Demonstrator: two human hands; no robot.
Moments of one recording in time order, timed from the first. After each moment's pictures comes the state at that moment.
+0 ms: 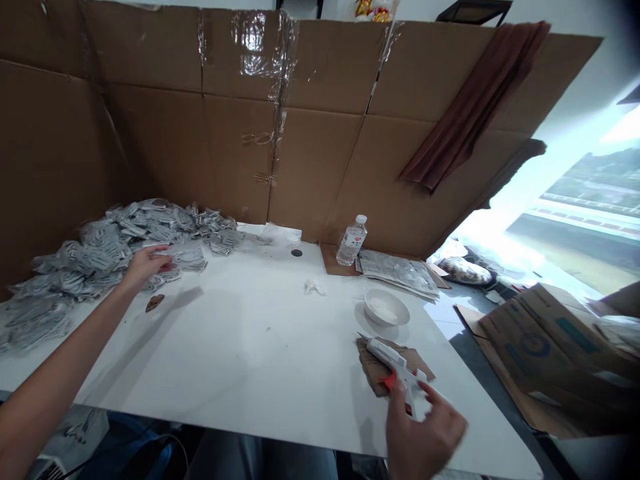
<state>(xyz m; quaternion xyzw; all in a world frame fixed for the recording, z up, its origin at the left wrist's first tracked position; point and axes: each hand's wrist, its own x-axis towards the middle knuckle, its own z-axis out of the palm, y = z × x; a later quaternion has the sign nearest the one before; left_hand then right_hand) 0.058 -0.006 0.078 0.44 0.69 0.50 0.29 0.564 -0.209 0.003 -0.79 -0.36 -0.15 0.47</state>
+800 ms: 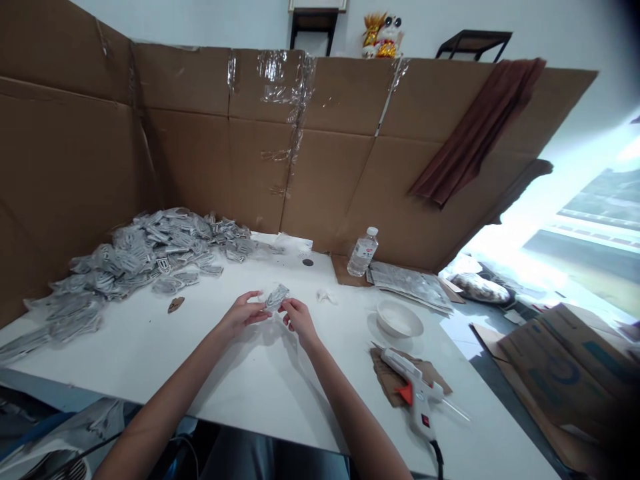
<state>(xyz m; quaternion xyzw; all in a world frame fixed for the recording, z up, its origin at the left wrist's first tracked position) 0.228 -0.057 0.027 0.33 0.46 0.48 0.68 0.402 -0.051 0.020 -0.51 -0.52 0.53 0.43</state>
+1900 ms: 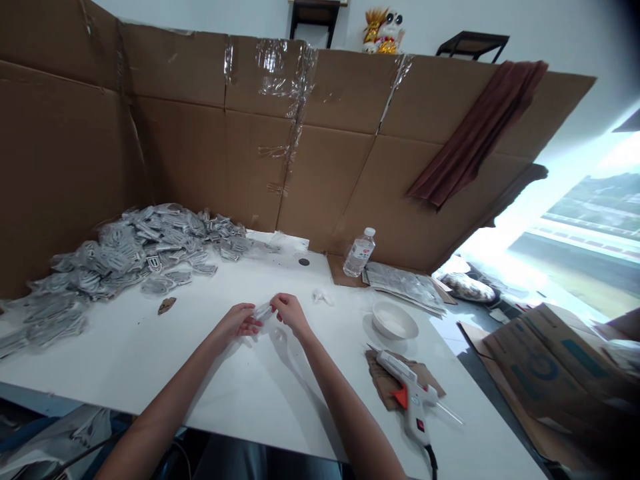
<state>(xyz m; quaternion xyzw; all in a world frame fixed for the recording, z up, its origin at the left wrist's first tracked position) 0.225 -0.047 -0.009 0.35 0.55 0.37 0.66 0.395 -0.026 0.025 -0.52 -0.61 0.47 0.36</state>
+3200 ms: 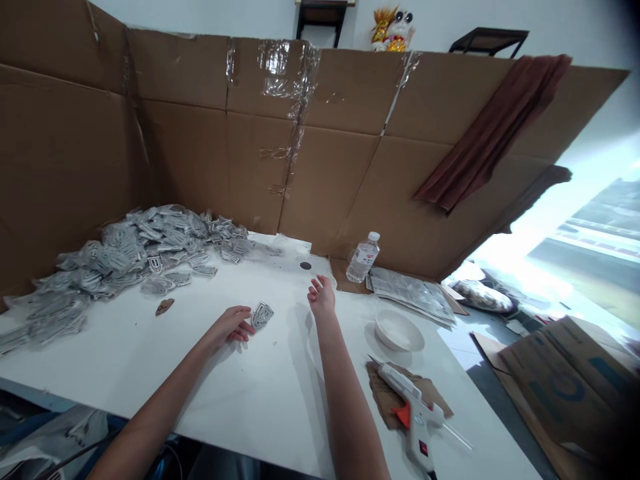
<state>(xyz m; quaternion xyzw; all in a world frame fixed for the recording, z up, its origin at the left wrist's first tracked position) 0.224 -0.057 0.003 0.43 0.60 0.35 0.58 0.462 0.047 0.042 -0.48 -0.21 0.58 0.63</state>
